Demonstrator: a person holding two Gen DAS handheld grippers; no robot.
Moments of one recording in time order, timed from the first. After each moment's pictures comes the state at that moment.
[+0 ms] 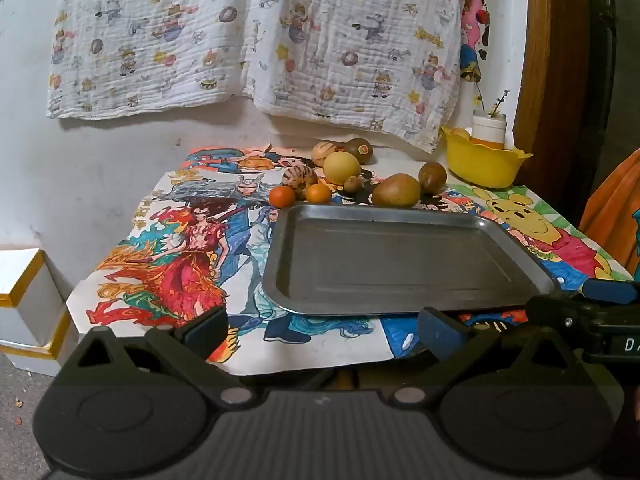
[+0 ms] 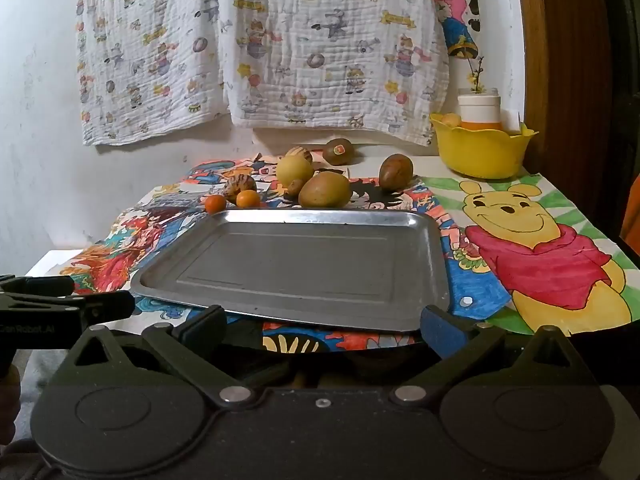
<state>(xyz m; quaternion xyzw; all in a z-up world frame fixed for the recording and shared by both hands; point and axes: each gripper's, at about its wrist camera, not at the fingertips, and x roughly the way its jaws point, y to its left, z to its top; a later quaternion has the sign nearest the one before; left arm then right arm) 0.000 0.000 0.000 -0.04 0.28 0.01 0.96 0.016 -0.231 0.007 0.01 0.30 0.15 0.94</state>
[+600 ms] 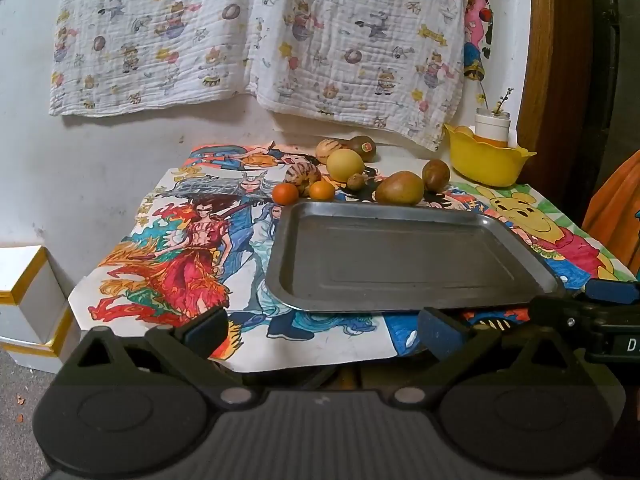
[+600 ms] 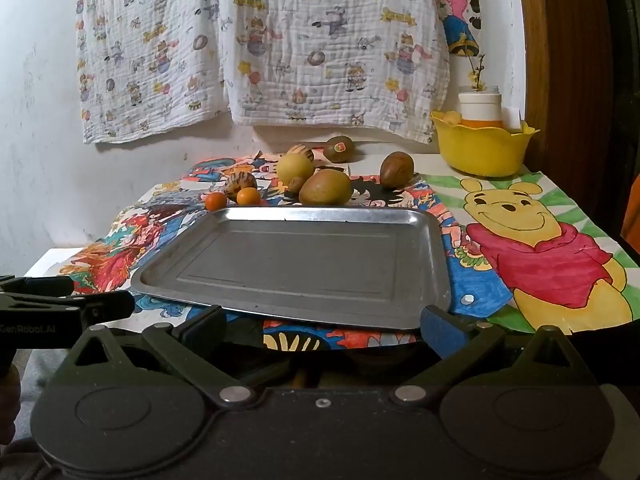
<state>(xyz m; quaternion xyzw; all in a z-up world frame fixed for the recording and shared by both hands) -0.002 0.000 0.000 -0.04 0.29 0.01 0.96 0.017 -0.230 0.007 0.01 0.30 0.15 0.94</state>
